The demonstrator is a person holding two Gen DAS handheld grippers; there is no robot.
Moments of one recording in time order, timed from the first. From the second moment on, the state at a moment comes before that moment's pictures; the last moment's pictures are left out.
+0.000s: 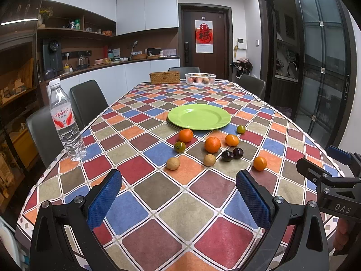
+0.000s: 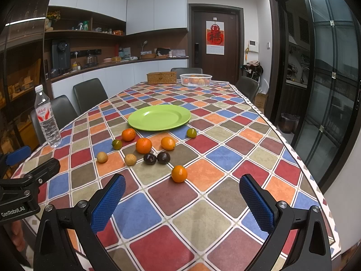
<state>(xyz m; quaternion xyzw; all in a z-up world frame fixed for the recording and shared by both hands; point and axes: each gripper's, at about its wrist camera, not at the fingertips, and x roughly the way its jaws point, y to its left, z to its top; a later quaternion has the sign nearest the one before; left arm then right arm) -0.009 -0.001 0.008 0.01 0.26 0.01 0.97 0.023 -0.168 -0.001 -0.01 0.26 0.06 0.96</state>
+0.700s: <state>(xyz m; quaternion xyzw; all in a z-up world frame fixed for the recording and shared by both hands) -0.010 0.000 0.007 0.01 0.26 0.01 0.97 0.022 -0.166 -0.001 -0.01 0.26 0.06 0.96</state>
